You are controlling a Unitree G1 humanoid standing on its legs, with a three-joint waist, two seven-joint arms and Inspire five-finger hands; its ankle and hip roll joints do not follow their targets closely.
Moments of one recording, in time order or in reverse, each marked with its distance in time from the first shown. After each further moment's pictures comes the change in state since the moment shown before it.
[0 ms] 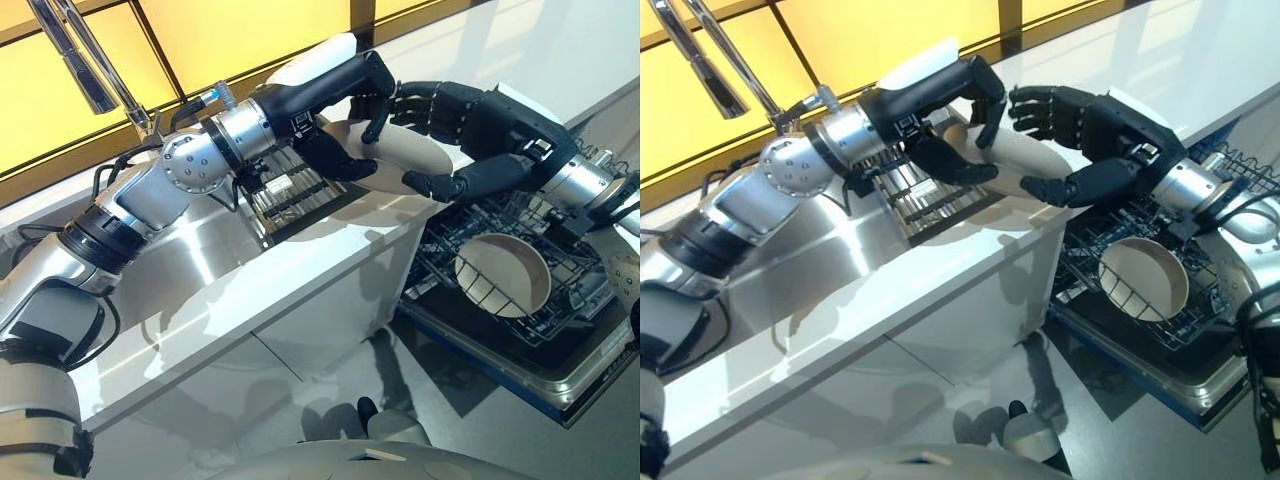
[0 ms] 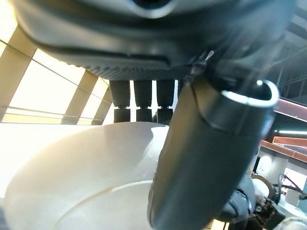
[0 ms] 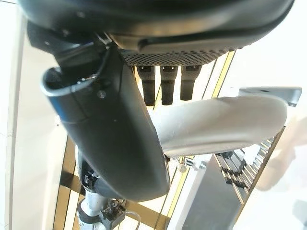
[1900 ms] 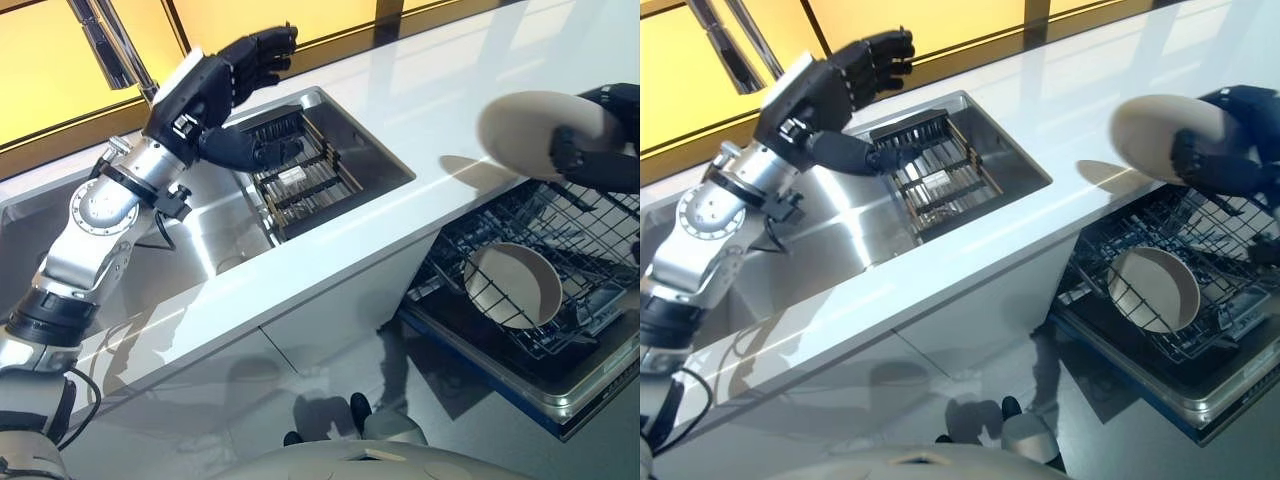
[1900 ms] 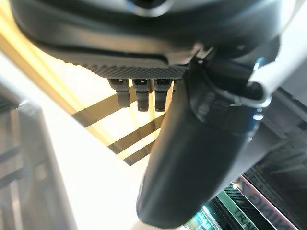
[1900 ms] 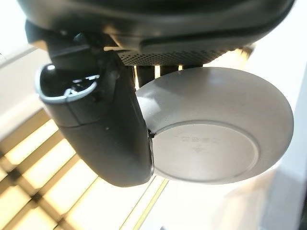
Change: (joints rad) left arm 0.566 0.056 0.504 -0.182 -0.391 0.213 -0.045; right arm 0.423 -0.007 -0.459 0.140 -0.488 -0.152 -0.468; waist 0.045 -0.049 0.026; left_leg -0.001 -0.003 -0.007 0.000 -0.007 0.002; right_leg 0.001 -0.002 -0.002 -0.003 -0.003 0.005
